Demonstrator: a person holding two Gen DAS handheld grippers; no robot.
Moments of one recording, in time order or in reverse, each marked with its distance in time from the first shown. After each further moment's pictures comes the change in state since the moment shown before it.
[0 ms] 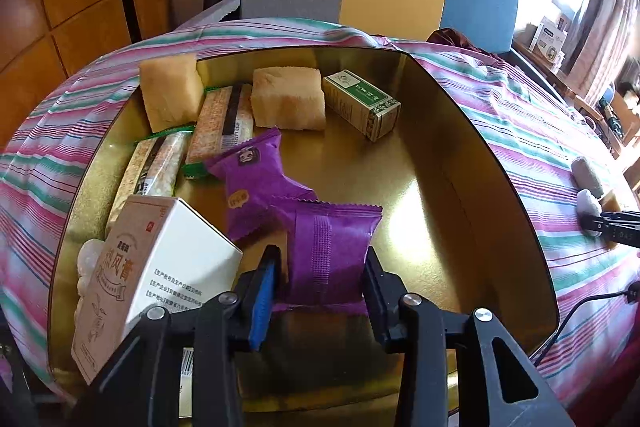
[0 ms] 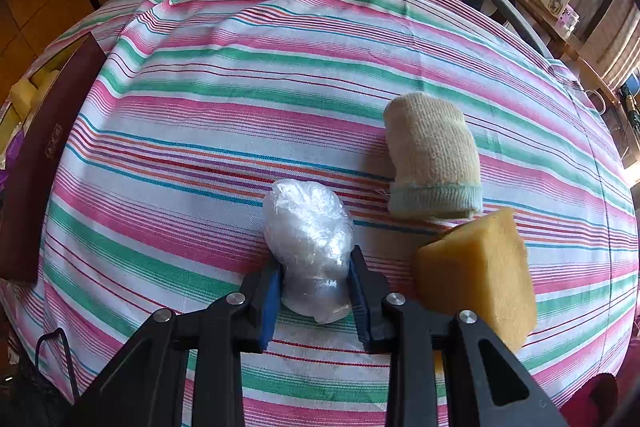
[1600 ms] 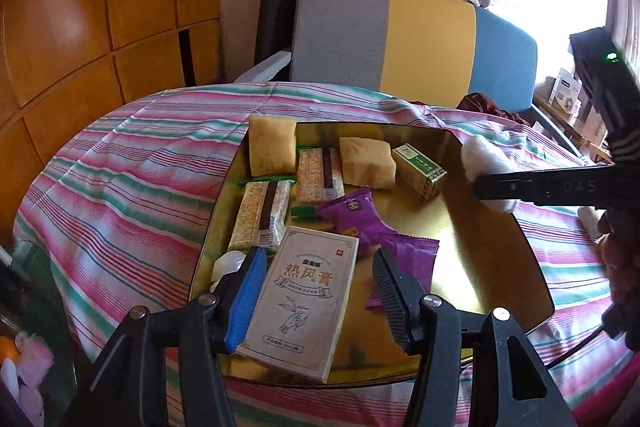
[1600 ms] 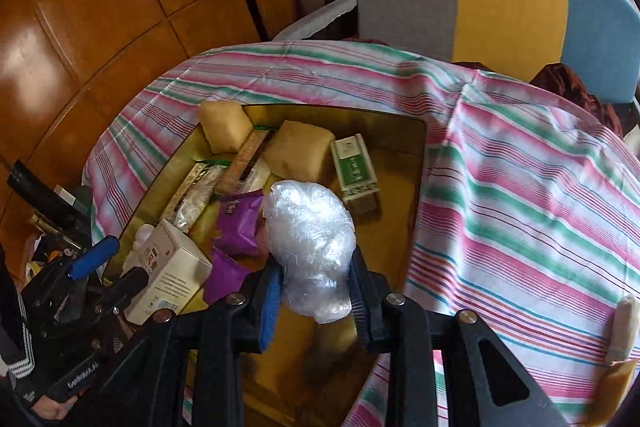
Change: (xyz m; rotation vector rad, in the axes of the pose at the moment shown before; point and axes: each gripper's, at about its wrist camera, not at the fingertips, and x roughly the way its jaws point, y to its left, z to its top) left arm -0.074 0.055 -0.013 -0.074 -0.208 0.099; right arm -0.064 0.263 0.068 -0.252 -0.153 0.399
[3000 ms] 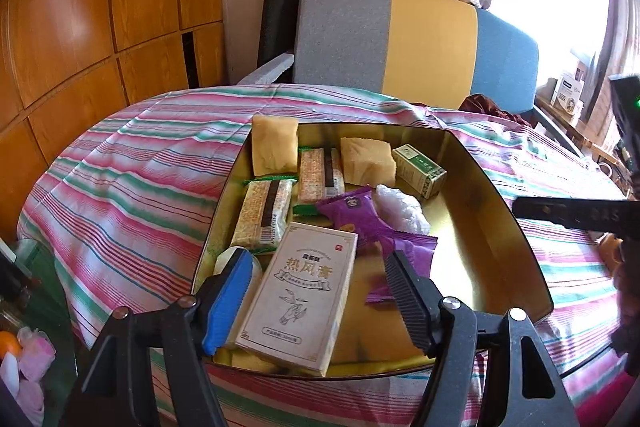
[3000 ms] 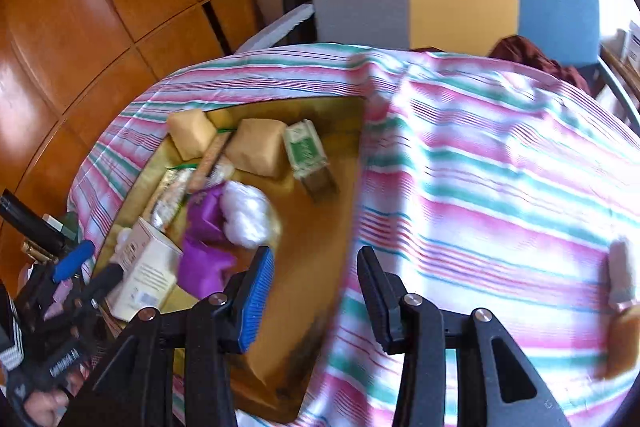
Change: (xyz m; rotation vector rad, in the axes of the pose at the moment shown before) left arm -0.006 -0.005 -0.003 0.007 -0.014 0.012; right arm -0.021 -0.039 -0.035 0.143 -0.055 -0.077
